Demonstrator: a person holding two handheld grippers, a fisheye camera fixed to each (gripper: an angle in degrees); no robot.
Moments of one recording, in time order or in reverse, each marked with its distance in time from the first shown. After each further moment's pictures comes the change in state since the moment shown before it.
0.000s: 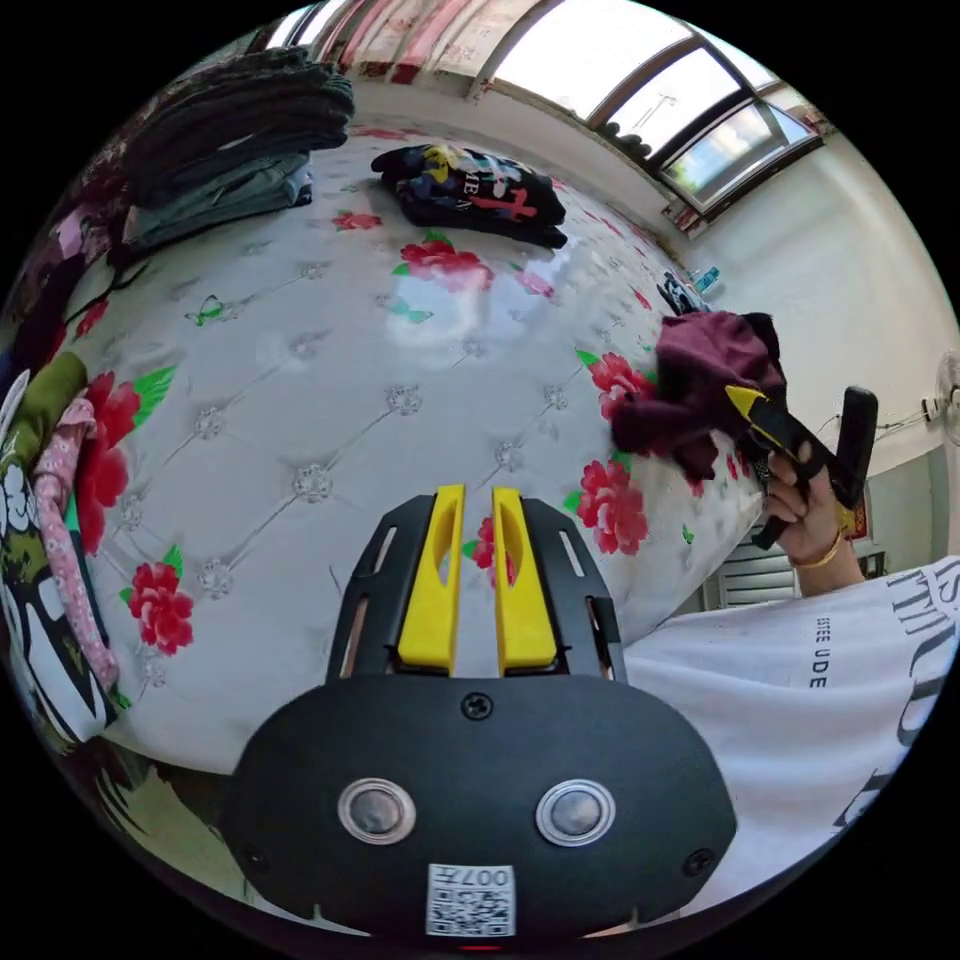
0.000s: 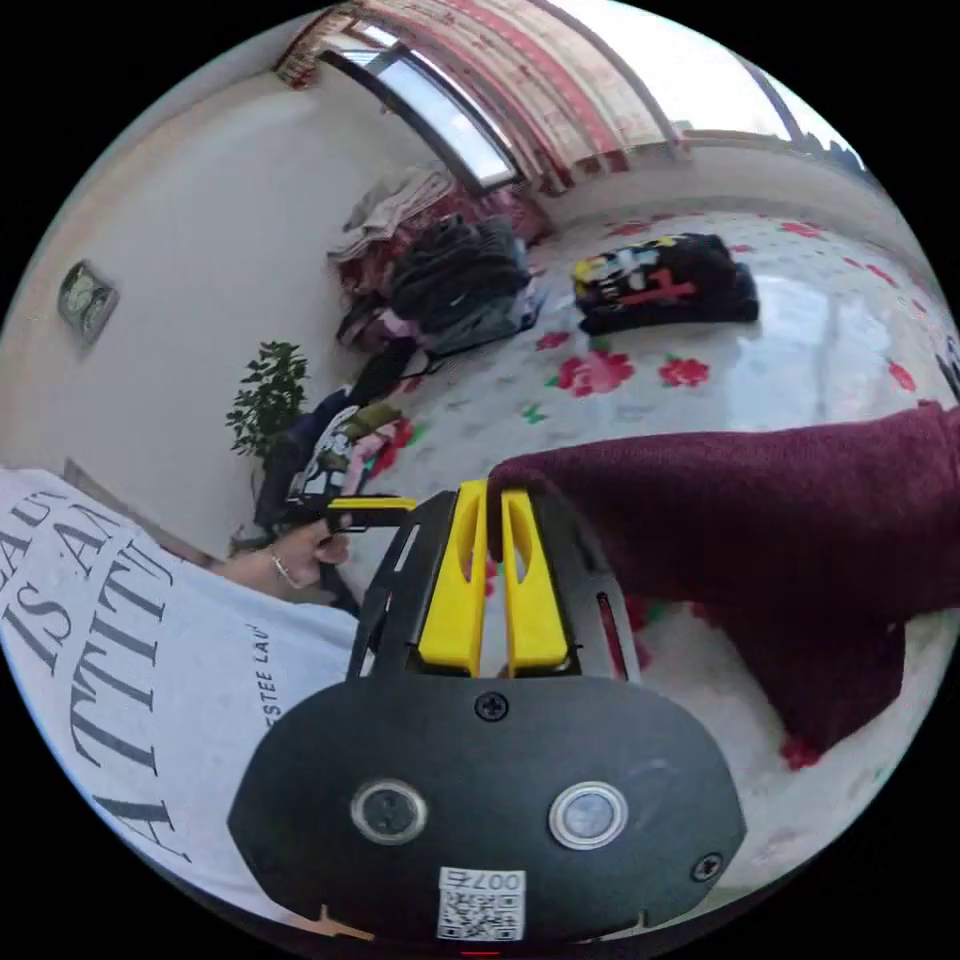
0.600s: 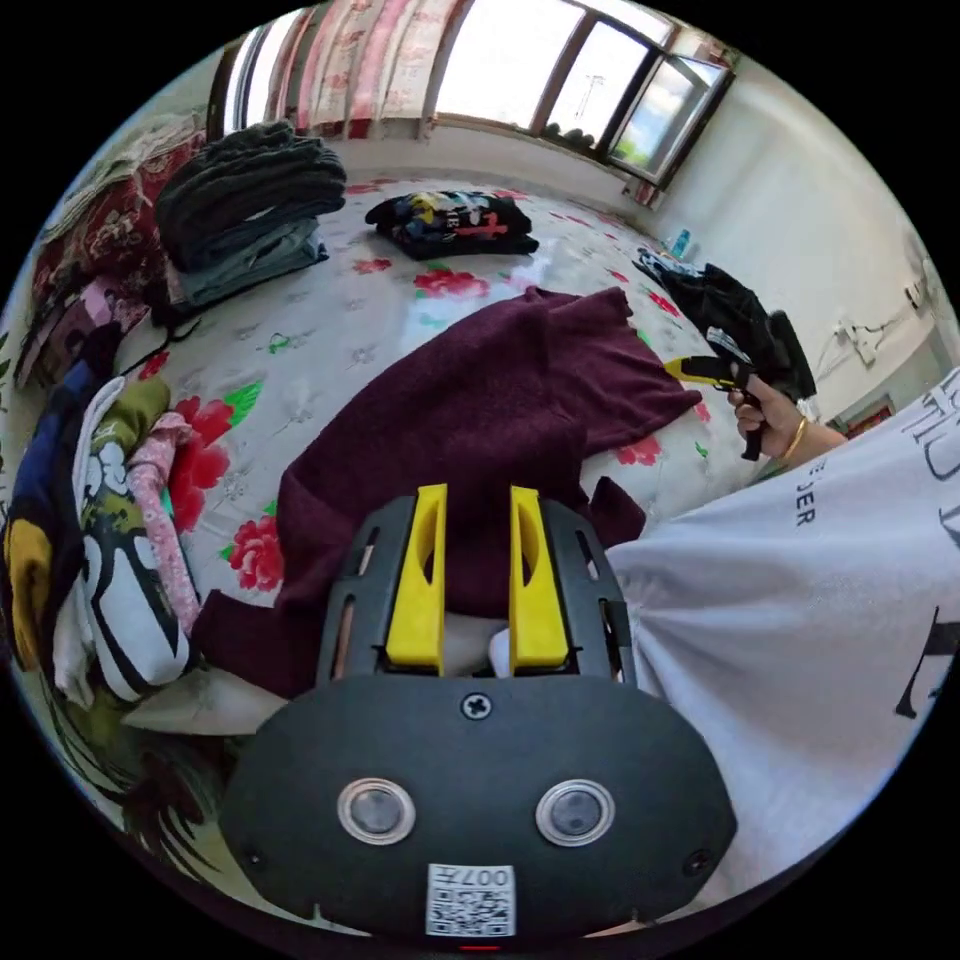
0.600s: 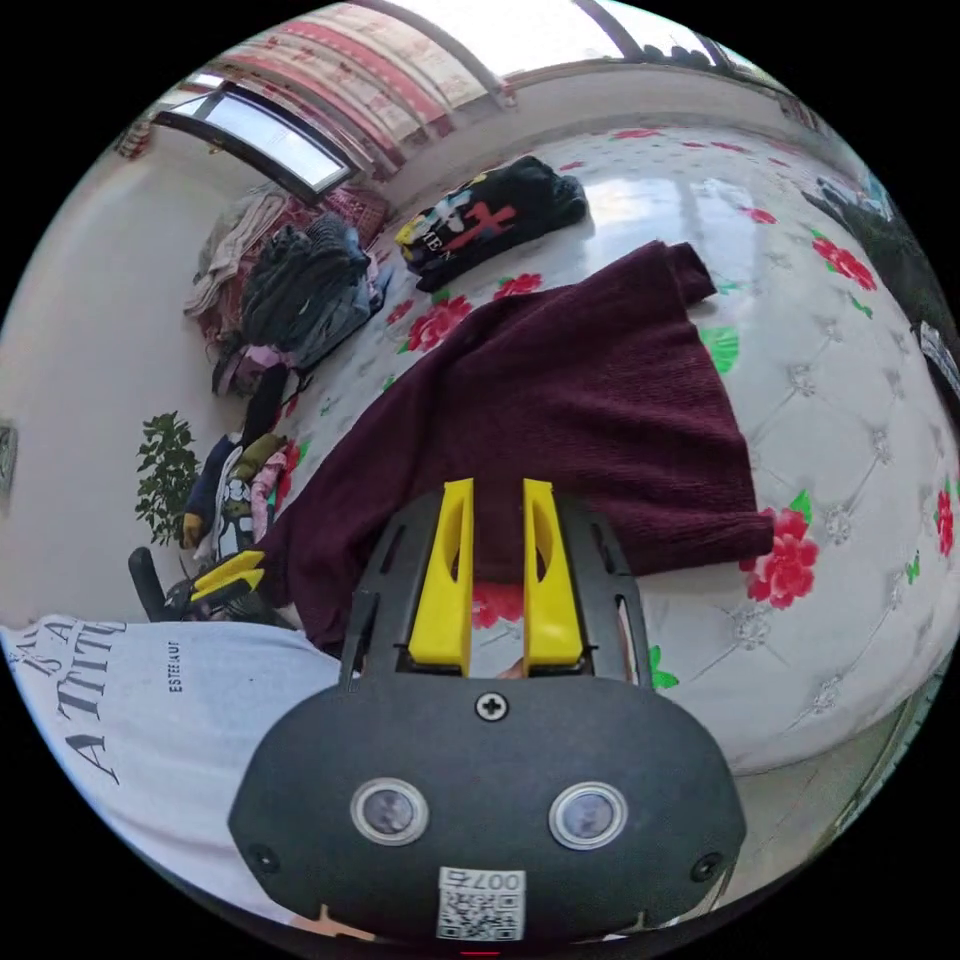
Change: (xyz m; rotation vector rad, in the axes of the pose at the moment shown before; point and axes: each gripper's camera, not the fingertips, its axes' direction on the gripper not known) left arm 0.030 0.070 -0.069 0.039 -0.103 0.258; right arm 0.089 0.113 -0.038 0.039 0.327 0.409
